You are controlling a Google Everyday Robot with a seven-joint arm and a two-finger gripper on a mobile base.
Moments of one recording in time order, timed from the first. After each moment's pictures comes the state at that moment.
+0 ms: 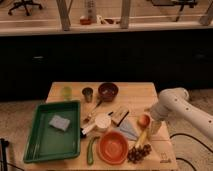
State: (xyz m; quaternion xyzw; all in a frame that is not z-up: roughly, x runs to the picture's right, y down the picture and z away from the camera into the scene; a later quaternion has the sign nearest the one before) arm 0.270 0.199 0.828 -0.31 -0.10 0.01 0.94
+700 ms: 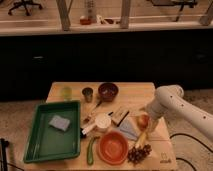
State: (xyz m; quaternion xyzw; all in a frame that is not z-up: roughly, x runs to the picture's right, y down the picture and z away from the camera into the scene) arm 0.247 0.192 0.830 -0.32 -0.14 -0.07 0.94
